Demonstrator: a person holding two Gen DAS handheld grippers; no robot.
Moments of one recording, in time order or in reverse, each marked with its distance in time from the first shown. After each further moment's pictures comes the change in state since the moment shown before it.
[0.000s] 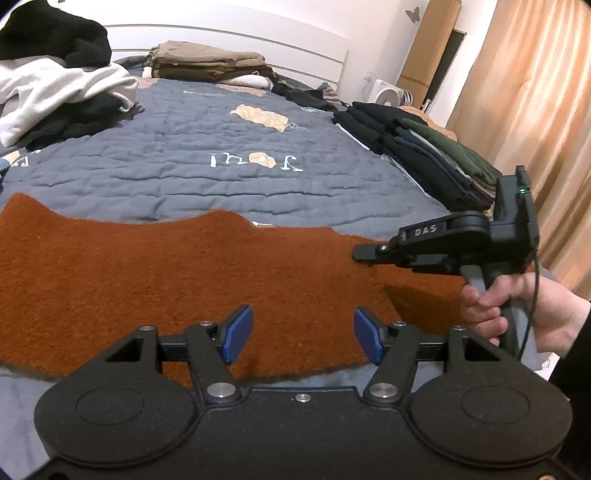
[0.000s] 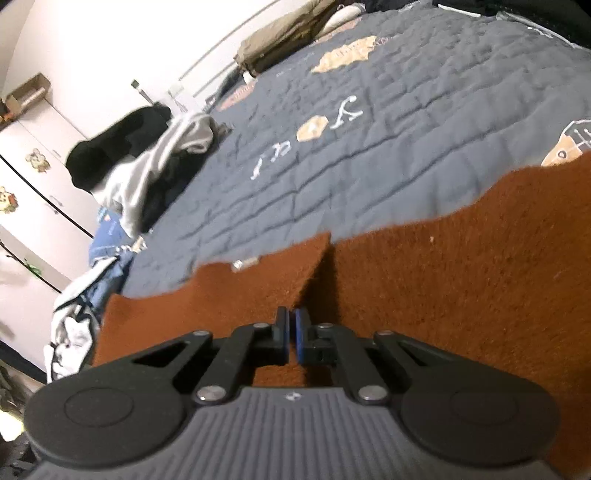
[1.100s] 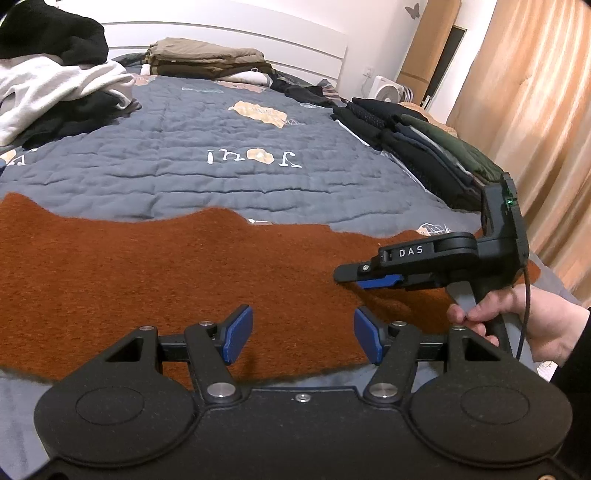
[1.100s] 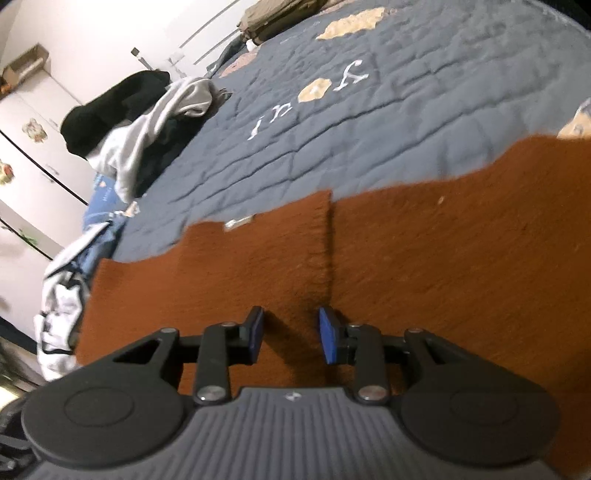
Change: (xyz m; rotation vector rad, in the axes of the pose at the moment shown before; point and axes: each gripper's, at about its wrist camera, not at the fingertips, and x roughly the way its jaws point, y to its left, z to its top) left arm 0.007 -0.004 0.000 0.002 0.008 0.005; right arm 0.019 -0.003 -0.010 -0.045 0.103 -0.039
